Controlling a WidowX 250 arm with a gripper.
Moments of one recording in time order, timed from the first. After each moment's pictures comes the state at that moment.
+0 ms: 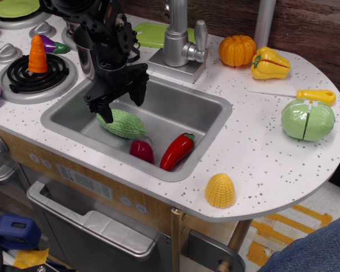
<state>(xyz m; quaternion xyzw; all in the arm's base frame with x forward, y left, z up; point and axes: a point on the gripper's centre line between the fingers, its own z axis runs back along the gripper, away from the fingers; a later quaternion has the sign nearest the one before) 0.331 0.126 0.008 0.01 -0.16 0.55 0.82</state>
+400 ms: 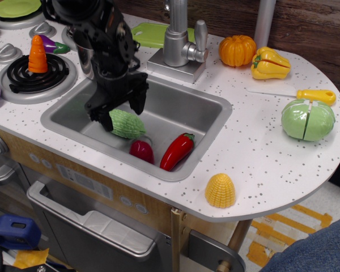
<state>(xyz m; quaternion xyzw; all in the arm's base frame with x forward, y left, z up) 0.329 0.125 -0.011 0.01 -0.15 0.55 0.82</state>
